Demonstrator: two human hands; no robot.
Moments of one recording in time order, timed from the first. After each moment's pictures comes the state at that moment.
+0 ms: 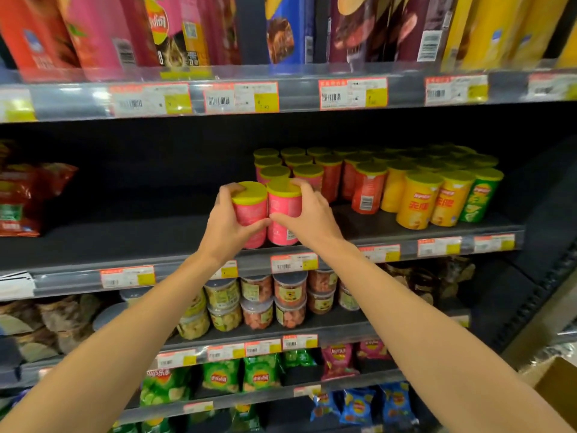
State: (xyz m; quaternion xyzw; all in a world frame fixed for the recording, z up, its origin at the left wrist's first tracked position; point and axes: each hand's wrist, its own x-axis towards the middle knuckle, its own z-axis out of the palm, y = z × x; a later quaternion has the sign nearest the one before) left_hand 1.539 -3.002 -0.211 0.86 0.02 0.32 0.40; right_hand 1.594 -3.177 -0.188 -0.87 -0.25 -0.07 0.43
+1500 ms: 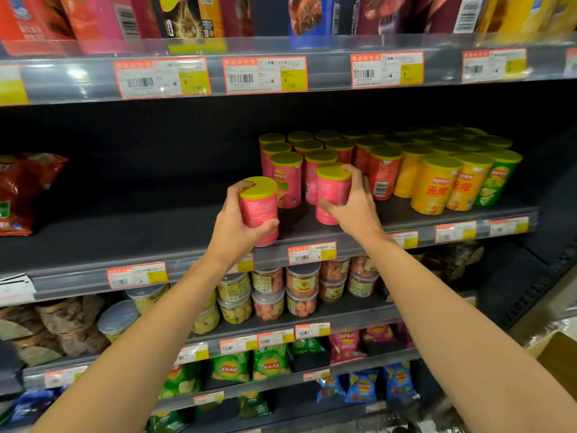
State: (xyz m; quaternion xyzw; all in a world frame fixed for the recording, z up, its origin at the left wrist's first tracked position) left_hand 1.535 -2.977 -0.234 0.84 0.01 0.27 0.46; right_hand 1.645 -3.197 -0.229 -0.86 -0.17 -0.18 0.45
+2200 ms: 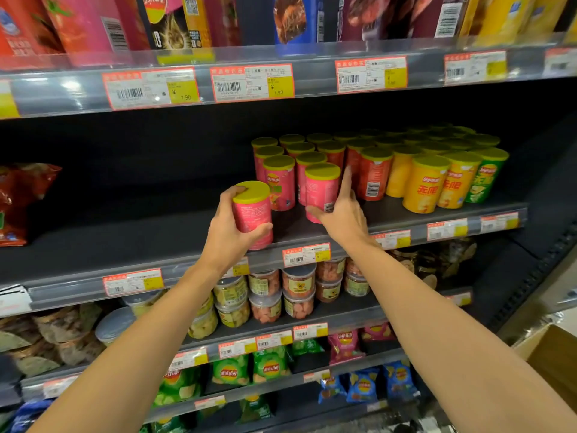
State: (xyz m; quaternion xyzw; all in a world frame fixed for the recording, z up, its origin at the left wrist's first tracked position) left_hand 1.534 -2.975 -0.235 0.85 0.00 0.26 0.46; right_hand 1.641 -3.189 -0.238 -0.91 -0.12 -0.14 0.38
